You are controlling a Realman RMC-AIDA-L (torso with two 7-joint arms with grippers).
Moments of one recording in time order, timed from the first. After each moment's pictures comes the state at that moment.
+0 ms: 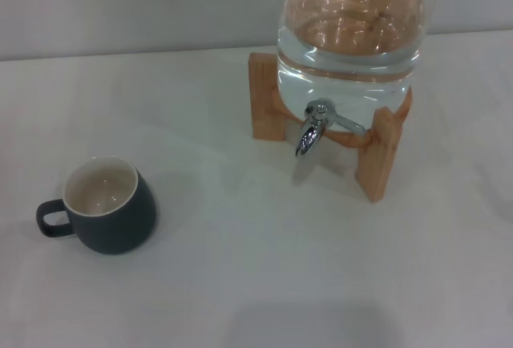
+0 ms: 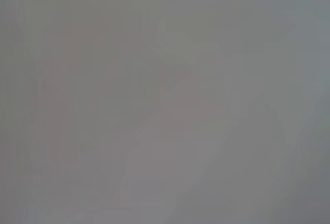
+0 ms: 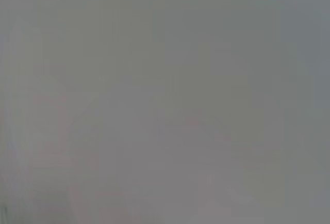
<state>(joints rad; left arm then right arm) -0.21 -2.08 0.10 0.35 -1.68 -1.50 2.11 0.11 2.00 -0.29 -0.23 1.94 1.59 -2.41</state>
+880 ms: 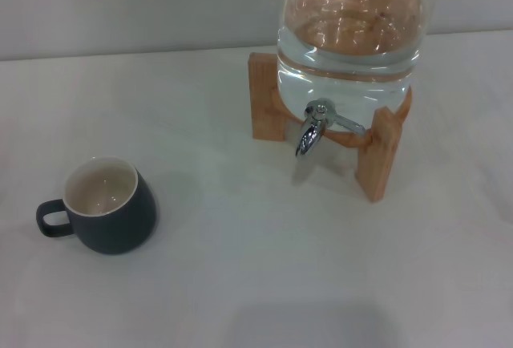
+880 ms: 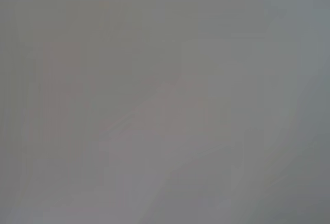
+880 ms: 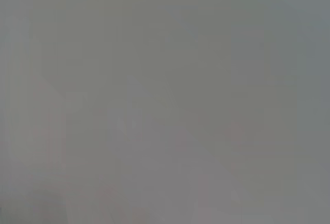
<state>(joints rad) -0.21 -2.07 0.11 0.36 -1.63 -1.51 2.09 0.11 2.00 -0.29 -0.23 1.94 1.58 -2.42</state>
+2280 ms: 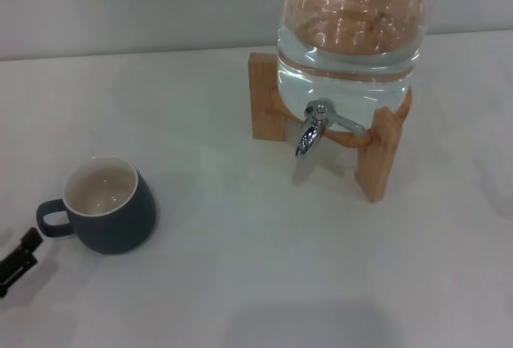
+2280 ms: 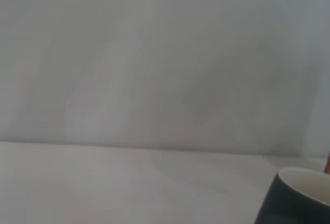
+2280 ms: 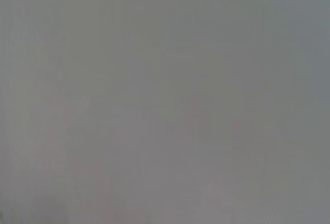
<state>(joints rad) -0.23 -2.08 0.12 0.32 -1.20 -1.44 2.28 0.12 2.00 -0.29 -0.25 1.94 1.59 -2.41</state>
